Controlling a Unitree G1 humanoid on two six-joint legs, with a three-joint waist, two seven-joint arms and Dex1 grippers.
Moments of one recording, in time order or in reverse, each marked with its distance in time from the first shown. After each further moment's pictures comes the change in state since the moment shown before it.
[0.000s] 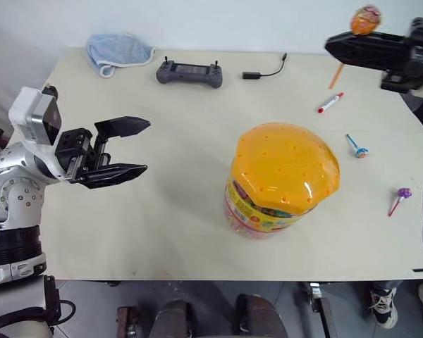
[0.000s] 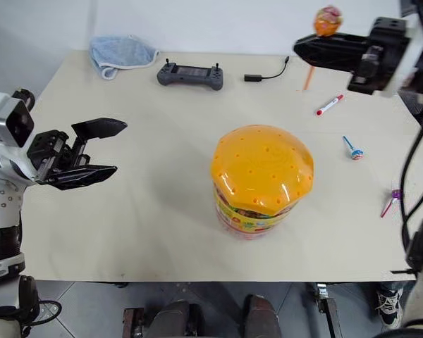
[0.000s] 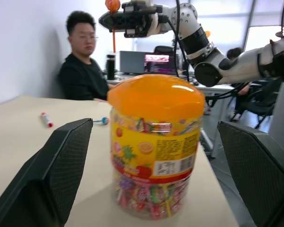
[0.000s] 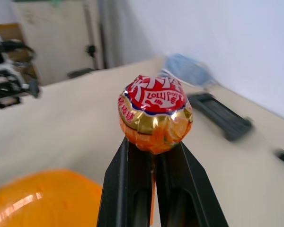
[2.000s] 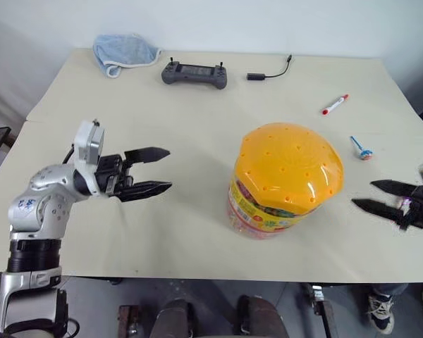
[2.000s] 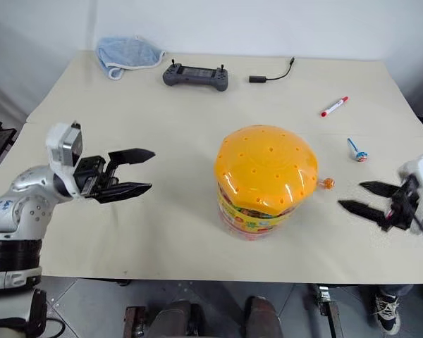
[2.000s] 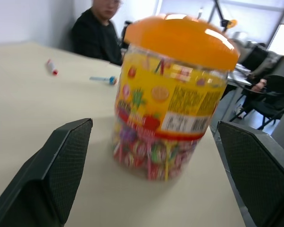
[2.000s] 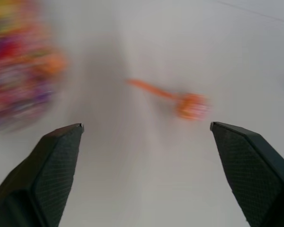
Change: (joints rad) left arm 0.160 -0.020 -0.083 0.028 0.128 -0.023 0.108; right arm 1.025 0.131 -0.263 -0.103 -0.267 -0.526 0.227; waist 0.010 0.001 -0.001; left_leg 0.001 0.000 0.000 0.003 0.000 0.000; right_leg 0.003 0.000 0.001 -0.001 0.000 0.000
